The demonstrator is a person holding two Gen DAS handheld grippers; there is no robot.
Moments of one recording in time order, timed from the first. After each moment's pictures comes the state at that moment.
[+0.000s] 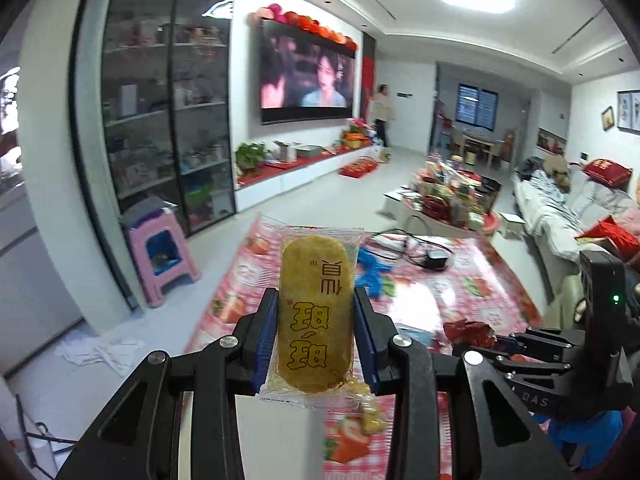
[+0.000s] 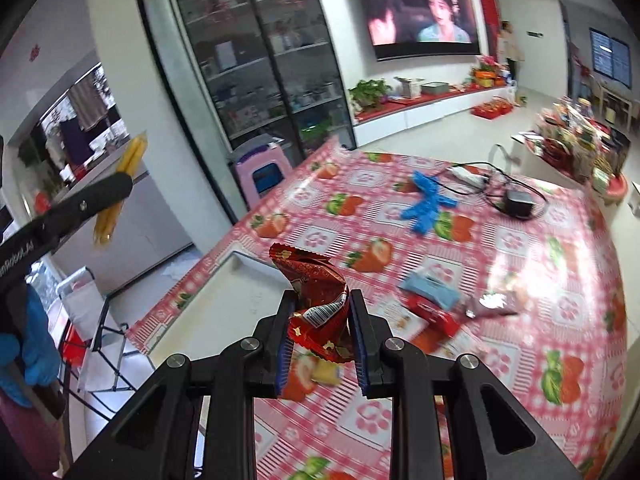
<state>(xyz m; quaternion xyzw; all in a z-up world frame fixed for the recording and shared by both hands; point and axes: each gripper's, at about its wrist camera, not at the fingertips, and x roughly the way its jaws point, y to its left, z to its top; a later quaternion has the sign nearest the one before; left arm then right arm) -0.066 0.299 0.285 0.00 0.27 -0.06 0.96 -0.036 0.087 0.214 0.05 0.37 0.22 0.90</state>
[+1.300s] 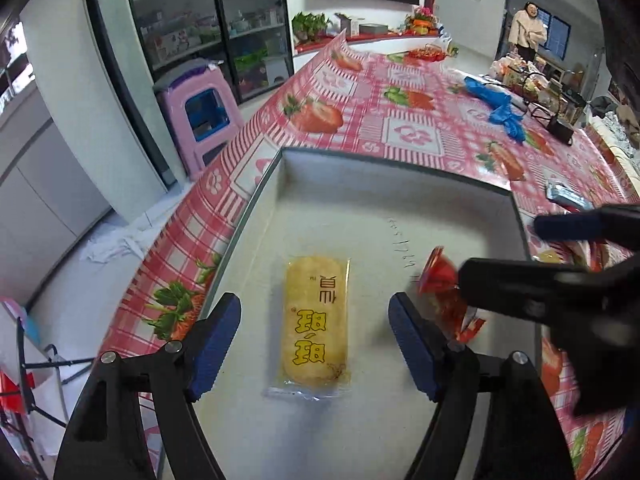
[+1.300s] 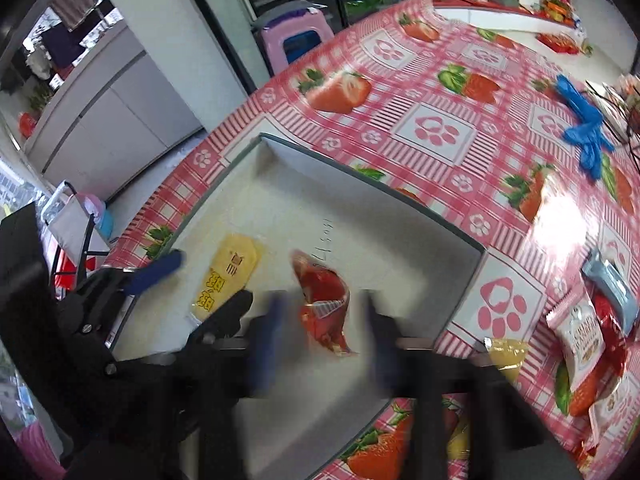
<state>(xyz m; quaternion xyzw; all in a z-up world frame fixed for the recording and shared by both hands) 0.000 0.387 0.046 0.02 0.46 0.03 0.89 0.070 0.269 0.061 -0.02 0.54 0.25 0.80</state>
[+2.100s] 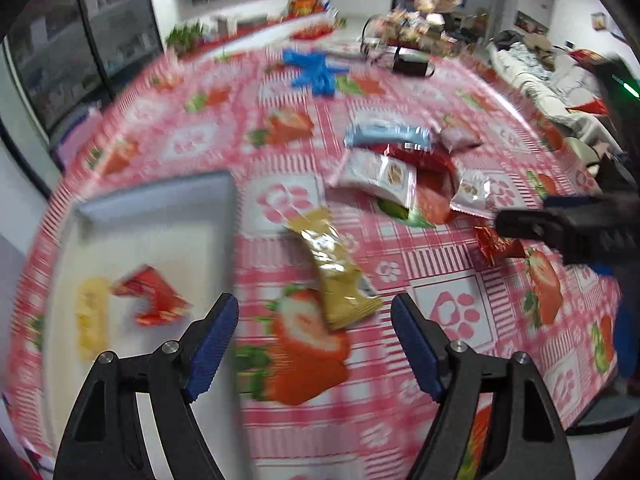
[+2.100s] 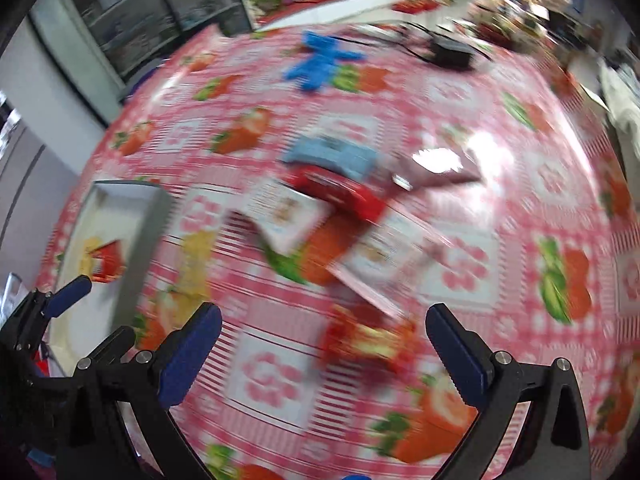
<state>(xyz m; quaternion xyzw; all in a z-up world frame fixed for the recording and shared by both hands) -0.021 0.202 0.049 0.08 0.50 -0.13 0.85 0.004 0.013 0.057 0.07 0.55 0.04 0.83</state>
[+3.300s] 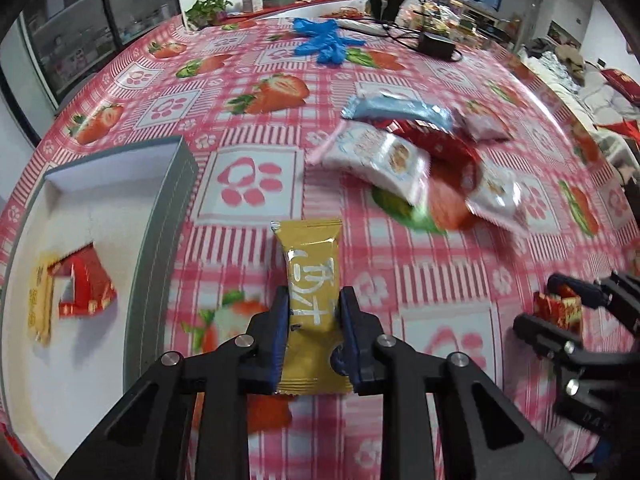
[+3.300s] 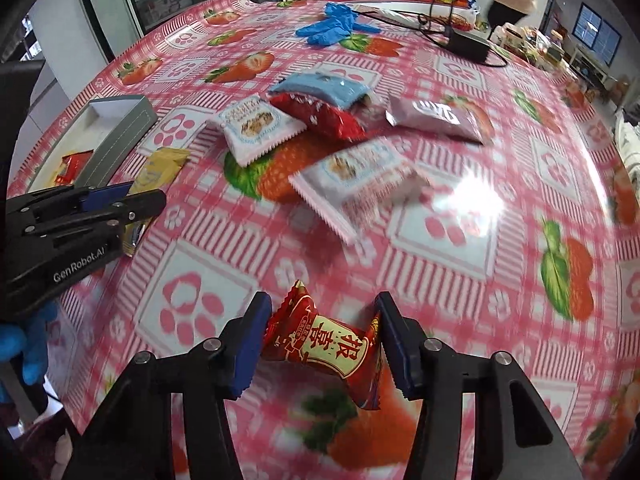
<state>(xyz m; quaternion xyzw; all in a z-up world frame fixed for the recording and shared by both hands) -0.011 0.168 0.010 0.06 0.51 -0.10 0.85 -0.039 0.007 0.011 -0.03 0.53 0.09 0.84</state>
